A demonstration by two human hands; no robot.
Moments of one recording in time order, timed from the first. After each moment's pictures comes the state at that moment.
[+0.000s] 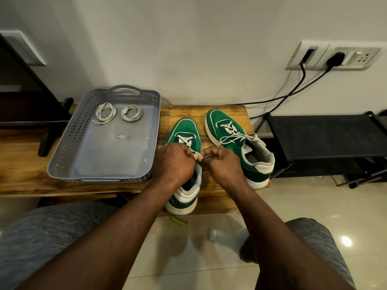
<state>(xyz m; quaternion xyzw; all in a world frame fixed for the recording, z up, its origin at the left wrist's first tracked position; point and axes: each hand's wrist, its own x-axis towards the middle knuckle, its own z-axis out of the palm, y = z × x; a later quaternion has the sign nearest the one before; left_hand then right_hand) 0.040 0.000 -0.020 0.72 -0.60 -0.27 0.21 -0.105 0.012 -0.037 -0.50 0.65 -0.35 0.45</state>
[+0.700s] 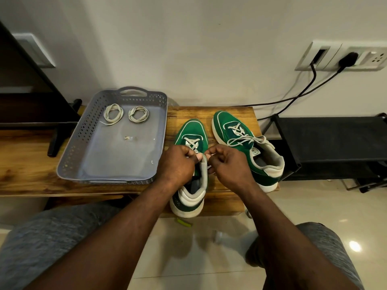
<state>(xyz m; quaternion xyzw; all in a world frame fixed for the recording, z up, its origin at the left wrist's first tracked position) 0.054 -0.003 -0.022 0.69 -0.55 -0.39 0.27 -0.107 0.002 -0.043 -0.58 0.63 -0.34 0.40</state>
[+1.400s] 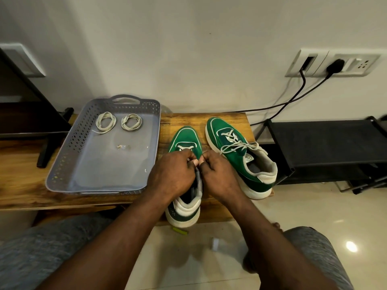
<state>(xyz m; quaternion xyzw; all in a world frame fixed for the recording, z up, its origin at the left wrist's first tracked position) 0.049 -0.002 -0.002 0.65 -0.70 -0.24 0.16 -0.095 0.003 -0.042 -0.63 0.64 -0.30 0.31</state>
